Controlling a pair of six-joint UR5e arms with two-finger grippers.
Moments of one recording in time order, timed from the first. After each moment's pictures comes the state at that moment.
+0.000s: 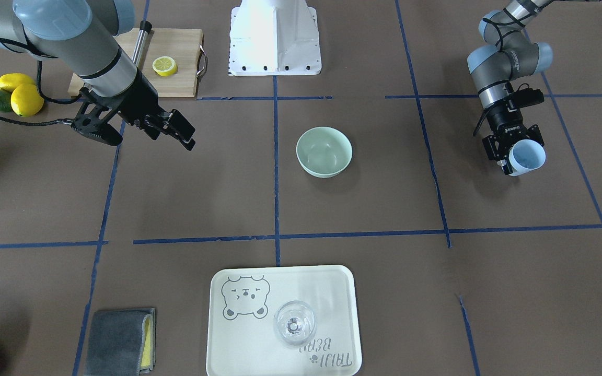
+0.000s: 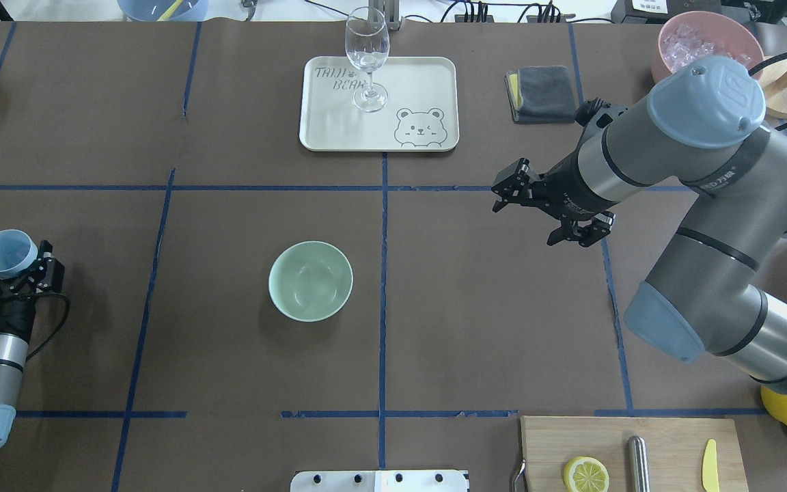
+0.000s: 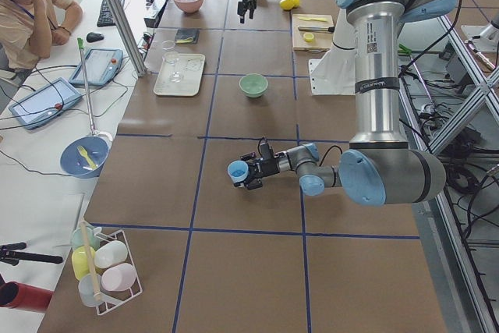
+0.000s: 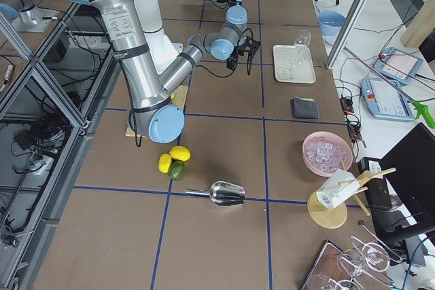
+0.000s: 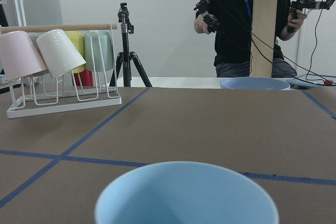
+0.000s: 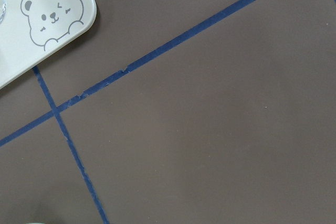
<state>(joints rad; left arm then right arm) -0.24 -1.40 -1.47 -2.49 -0.40 -1.68 0.74 -1.19 1.94 -1.39 2.13 1.62</state>
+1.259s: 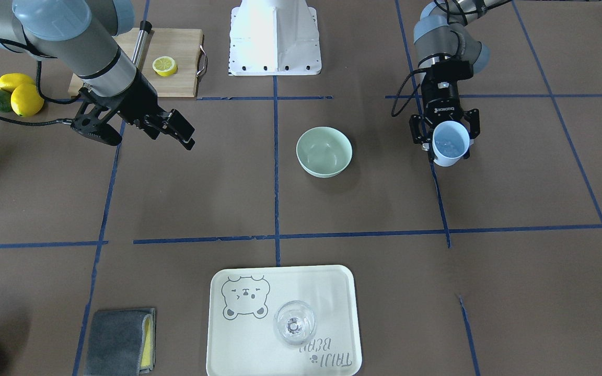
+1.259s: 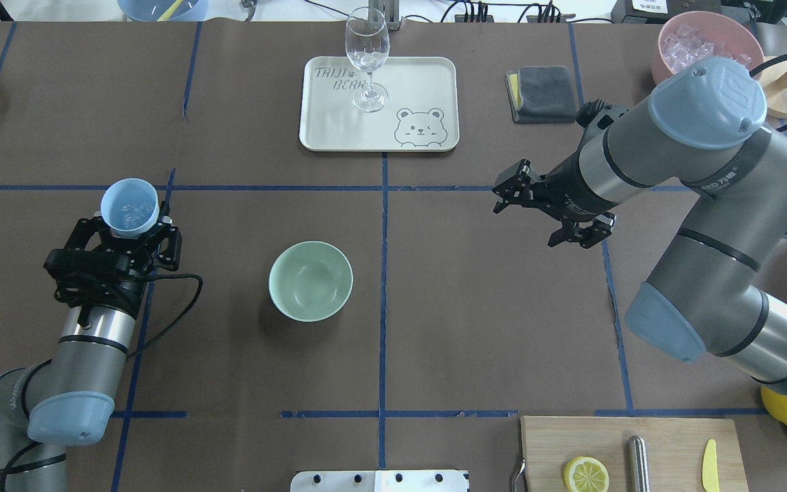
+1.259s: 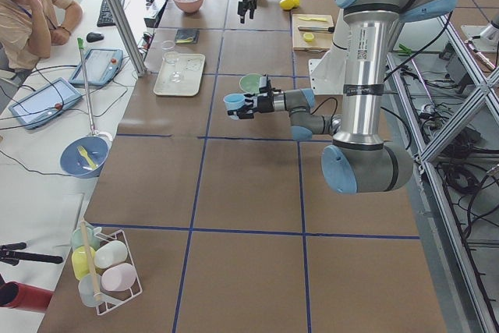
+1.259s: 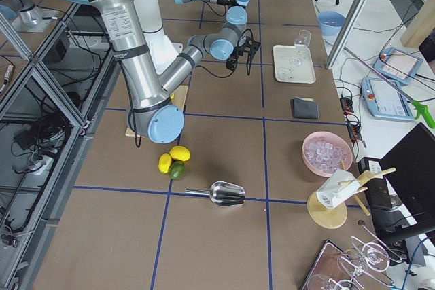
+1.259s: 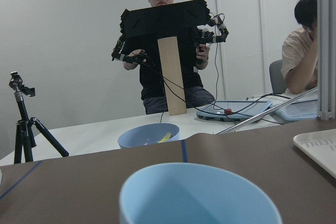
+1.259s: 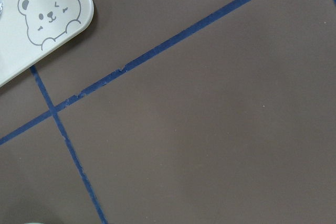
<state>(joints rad) -0.23 -1.66 -1.72 -2.58 -0.39 -0.88 0.74 -1.20 1.94 -1.39 2.13 1.62</state>
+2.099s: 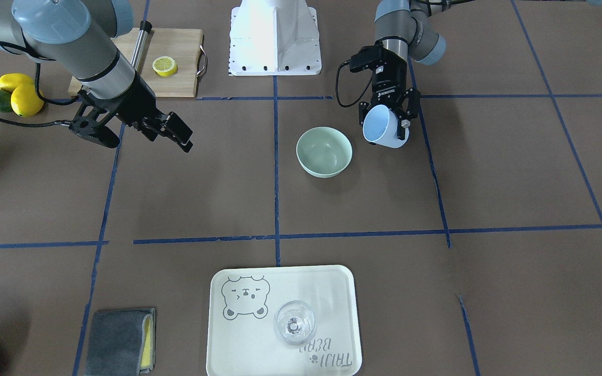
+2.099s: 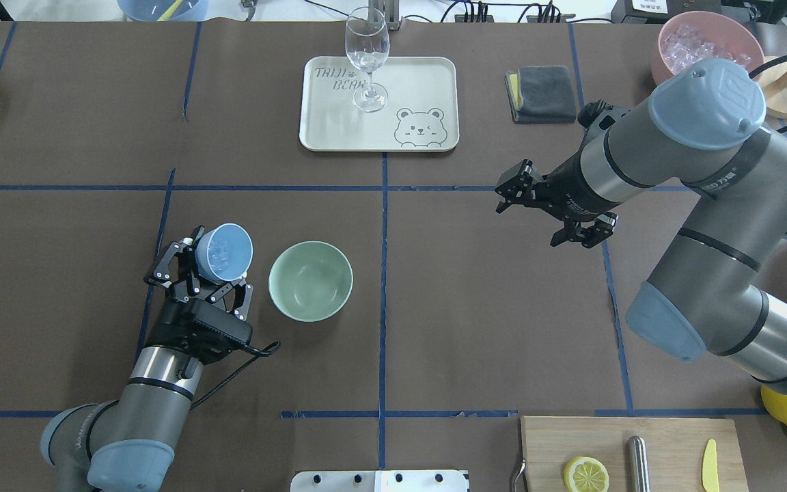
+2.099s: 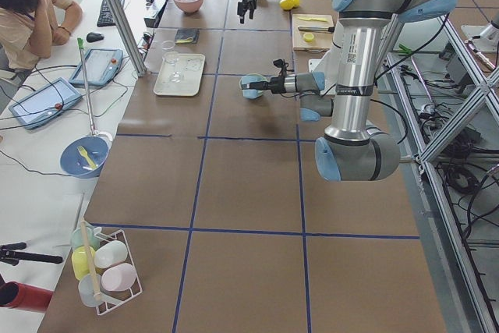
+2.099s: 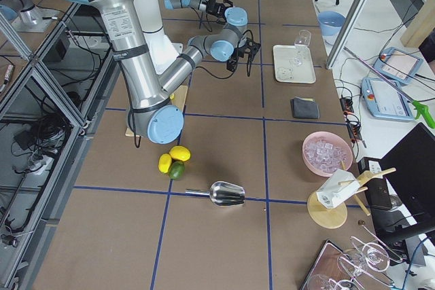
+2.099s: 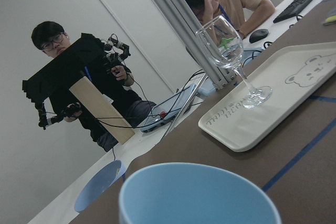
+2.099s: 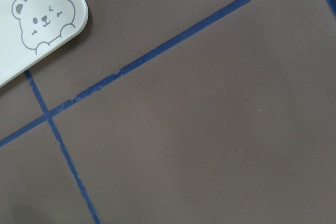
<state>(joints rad) -0.11 -1.79 -1.71 -2.57 -0.39 -0.10 0.75 -1.21 1.94 -1.39 2.13 1.62</state>
